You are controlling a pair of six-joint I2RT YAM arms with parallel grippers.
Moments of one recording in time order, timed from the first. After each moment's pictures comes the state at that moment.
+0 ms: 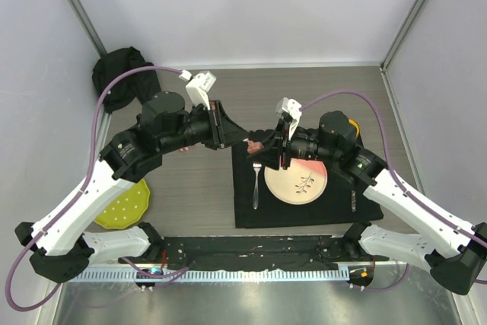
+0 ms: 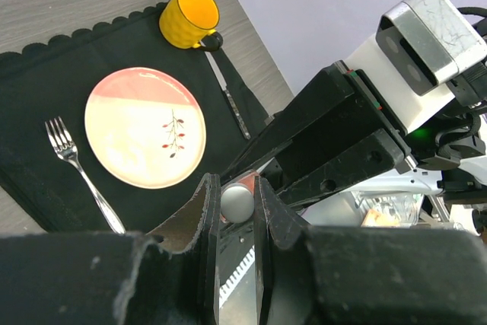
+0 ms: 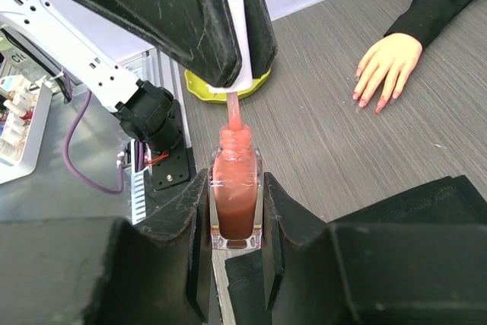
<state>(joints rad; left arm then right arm) -0.83 1.11 1.43 -0.61 0.17 -0.66 0.76 0.99 0.97 -0.10 -0.58 0.18</state>
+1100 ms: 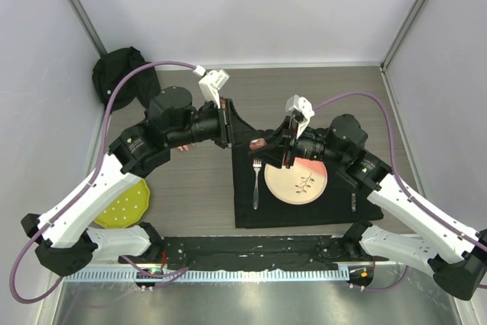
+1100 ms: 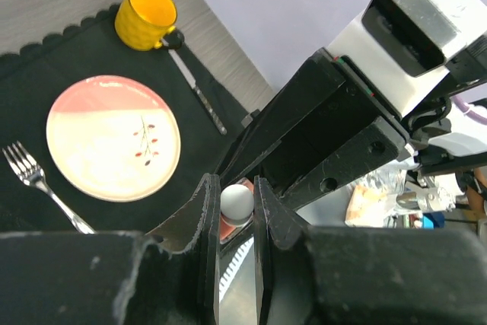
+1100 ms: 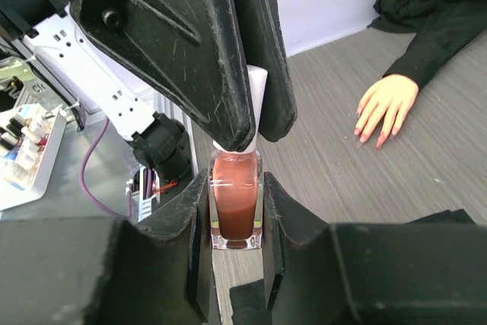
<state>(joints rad) -0.86 1.17 1.47 -0.56 0.29 -0.63 0.75 0.94 0.94 0.03 -0.58 0.25</state>
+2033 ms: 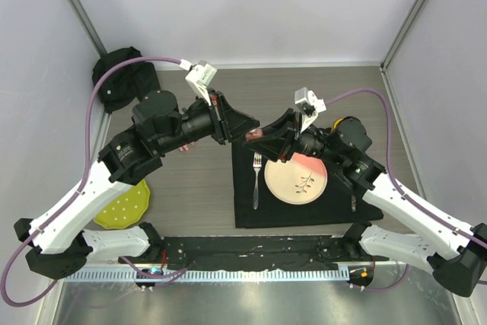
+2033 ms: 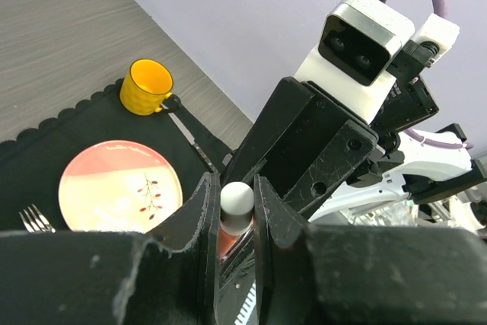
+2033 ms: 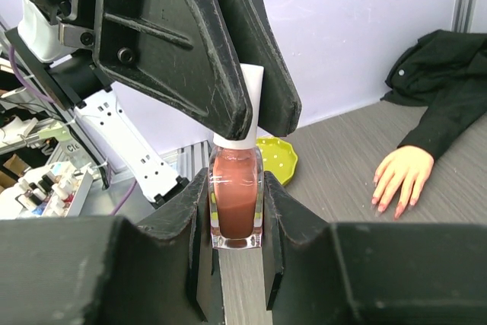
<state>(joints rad) -0.91 1.11 1.46 -0.42 0.17 -0.59 0.77 0.96 0.90 0.34 -0.54 0.40</state>
